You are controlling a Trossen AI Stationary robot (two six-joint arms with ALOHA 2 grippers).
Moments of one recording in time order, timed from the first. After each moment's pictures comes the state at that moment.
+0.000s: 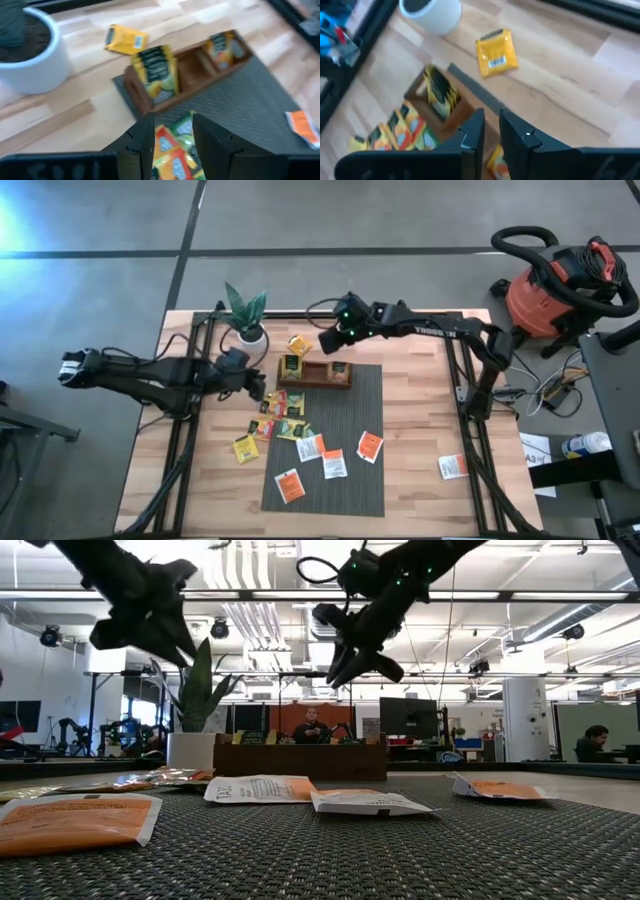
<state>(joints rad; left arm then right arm) -0.03 0.90 0.73 -0.64 -0.49 -0.91 -0.40 1.81 1.46 -0.50 -0.07 0.68</state>
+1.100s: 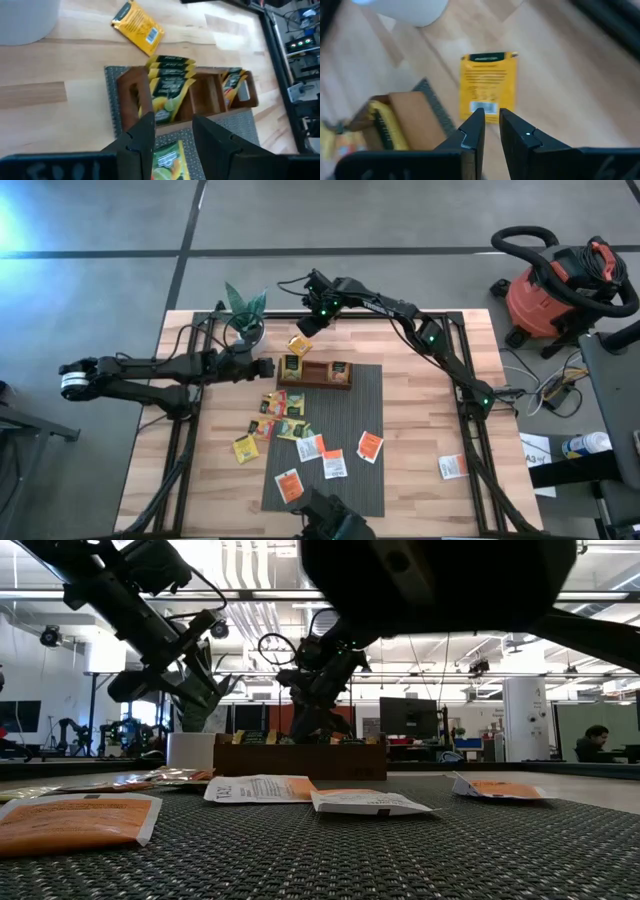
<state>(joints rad) 0.26 0.97 0.54 -0.24 -0.23 -1.13 -0.58 2.53 2.35 -0.93 -0.44 0.32</state>
